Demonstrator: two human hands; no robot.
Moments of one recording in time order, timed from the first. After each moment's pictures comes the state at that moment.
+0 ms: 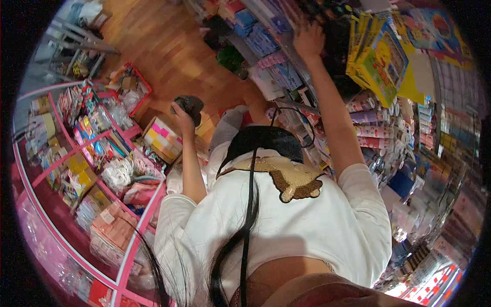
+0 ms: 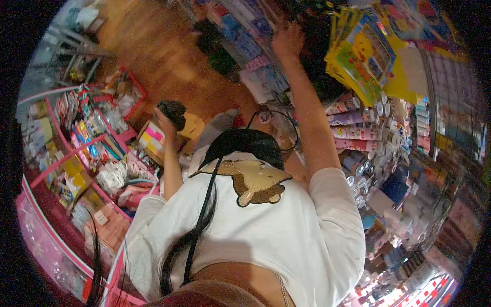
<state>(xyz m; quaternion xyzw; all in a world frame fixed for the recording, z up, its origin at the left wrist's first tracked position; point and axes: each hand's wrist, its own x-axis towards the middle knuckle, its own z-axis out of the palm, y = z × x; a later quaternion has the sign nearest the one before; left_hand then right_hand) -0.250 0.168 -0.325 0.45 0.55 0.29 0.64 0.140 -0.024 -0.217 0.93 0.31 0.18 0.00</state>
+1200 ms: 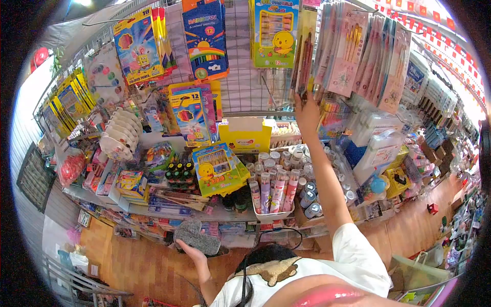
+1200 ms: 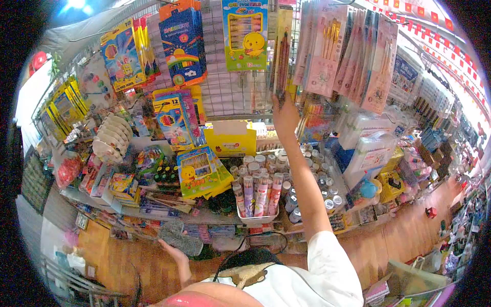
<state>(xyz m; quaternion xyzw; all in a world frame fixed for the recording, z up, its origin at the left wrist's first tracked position) -0.053 0.054 -0.149 0.45 0.12 0.21 0.86 0.081 -0.361 0.129 0.82 -0.18 0.49 -0.24</state>
